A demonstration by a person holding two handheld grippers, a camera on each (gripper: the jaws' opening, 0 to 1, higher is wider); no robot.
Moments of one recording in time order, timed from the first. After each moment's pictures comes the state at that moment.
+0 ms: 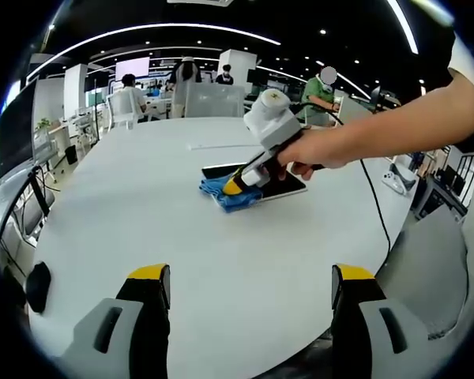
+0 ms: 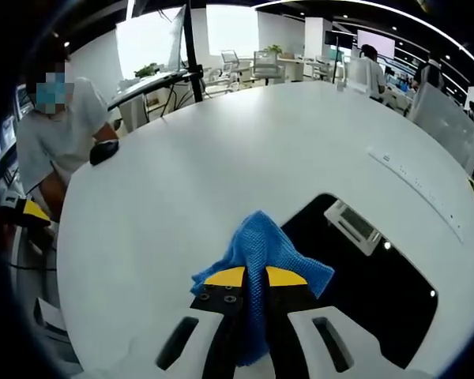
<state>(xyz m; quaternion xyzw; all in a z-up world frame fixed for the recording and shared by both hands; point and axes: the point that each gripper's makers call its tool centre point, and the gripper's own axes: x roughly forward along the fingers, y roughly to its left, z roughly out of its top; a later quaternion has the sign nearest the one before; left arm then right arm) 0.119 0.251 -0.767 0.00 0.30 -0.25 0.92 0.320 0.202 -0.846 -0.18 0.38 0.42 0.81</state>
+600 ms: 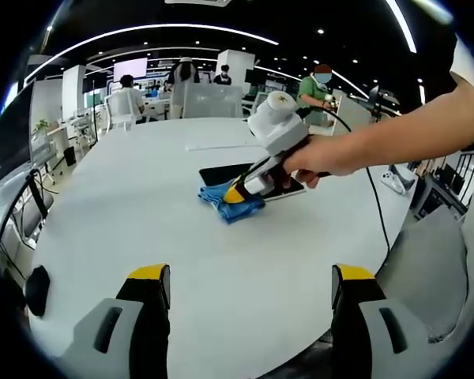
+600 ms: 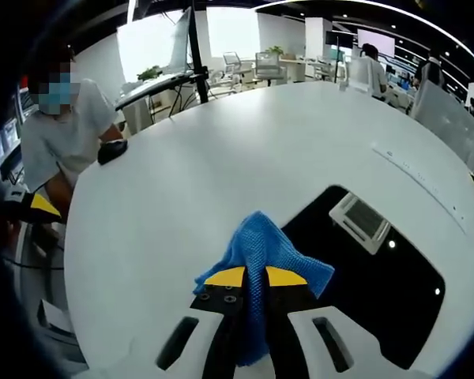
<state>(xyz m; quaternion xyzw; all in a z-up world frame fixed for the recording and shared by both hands) 0.121 0.249 -0.766 0.00 0.30 -0.25 0.92 0.306 0.204 -0.849 -0.17 0.38 0.43 0.80</state>
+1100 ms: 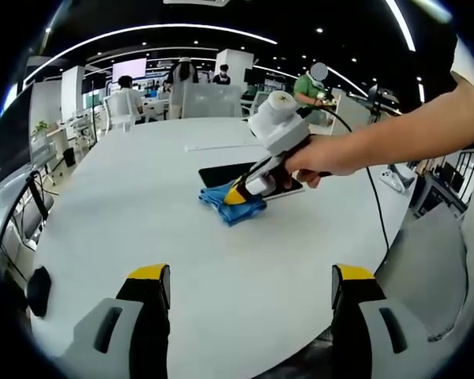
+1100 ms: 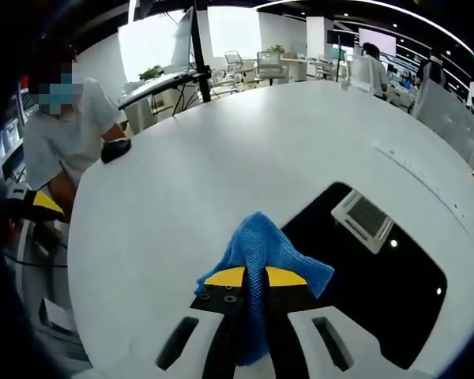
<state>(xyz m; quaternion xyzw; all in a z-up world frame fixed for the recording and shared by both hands) 0.119 0.248 -0.764 0.00 0.30 -0.25 0.92 0.299 0.201 -0.846 -0.17 0.38 0.43 0.80</state>
